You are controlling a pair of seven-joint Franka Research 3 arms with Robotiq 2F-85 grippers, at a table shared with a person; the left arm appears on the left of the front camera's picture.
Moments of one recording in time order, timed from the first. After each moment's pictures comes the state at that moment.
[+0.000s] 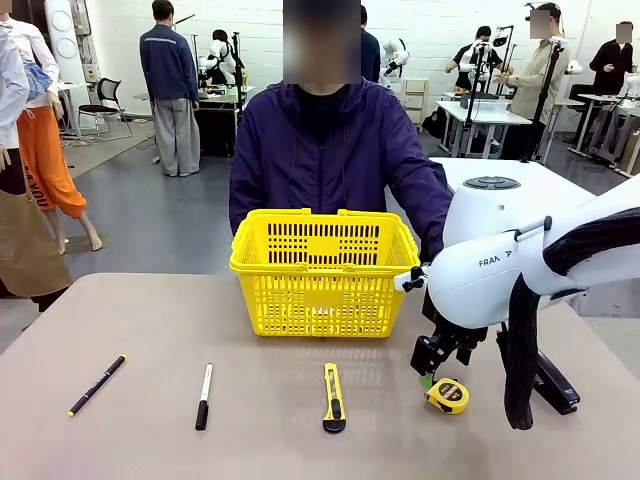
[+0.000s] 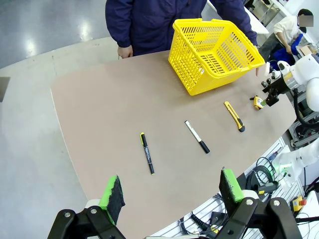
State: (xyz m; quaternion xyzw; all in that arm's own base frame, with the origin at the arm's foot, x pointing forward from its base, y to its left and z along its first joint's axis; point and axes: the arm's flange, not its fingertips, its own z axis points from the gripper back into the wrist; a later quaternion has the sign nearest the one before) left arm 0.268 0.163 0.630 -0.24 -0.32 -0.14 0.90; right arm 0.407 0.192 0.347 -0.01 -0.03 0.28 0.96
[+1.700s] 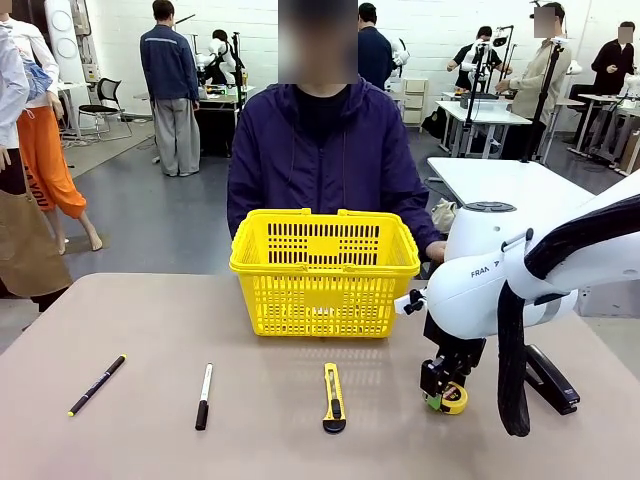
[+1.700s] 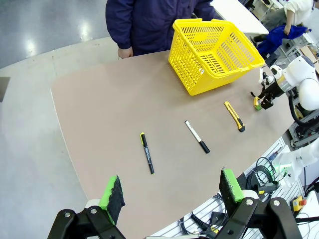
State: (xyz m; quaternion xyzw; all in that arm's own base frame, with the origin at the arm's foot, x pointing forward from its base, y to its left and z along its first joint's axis) left arm 0.268 0.163 0.630 -0.24 -0.32 -0.14 0.90; right arm 0.413 0.182 0.307 0.01 0.01 0.32 0.95
